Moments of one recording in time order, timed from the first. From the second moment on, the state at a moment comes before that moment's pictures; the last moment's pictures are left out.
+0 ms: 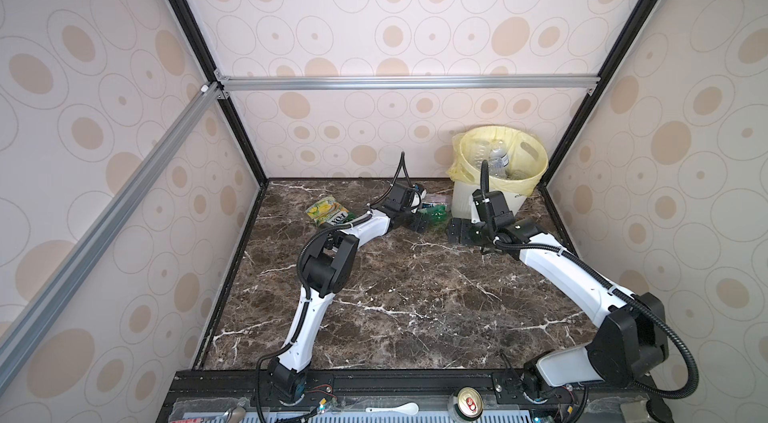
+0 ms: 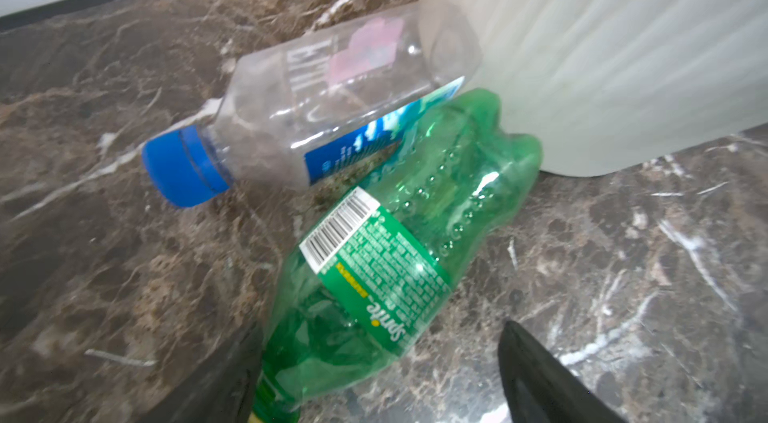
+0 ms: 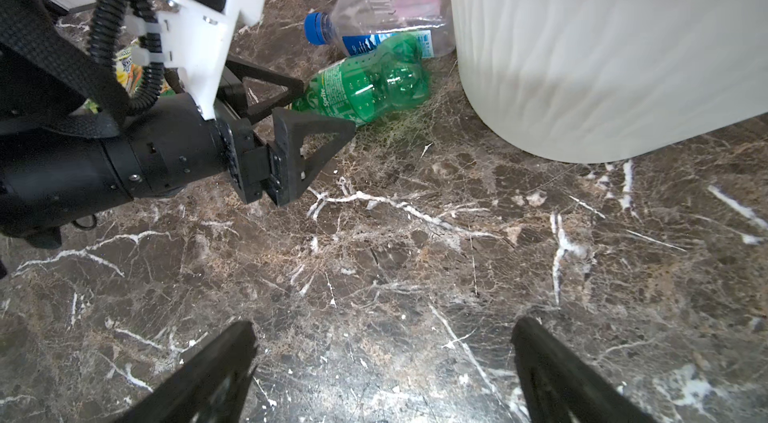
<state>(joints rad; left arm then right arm) -0.54 2.33 1.79 -0.19 0.24 -0.06 0.41 1.43 1.18 -0.59 0.02 0.45</state>
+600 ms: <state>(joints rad) -0.58 2.12 1.46 -0.06 0.32 -0.10 0.41 1.38 1.15 -0.59 0.02 0.45</state>
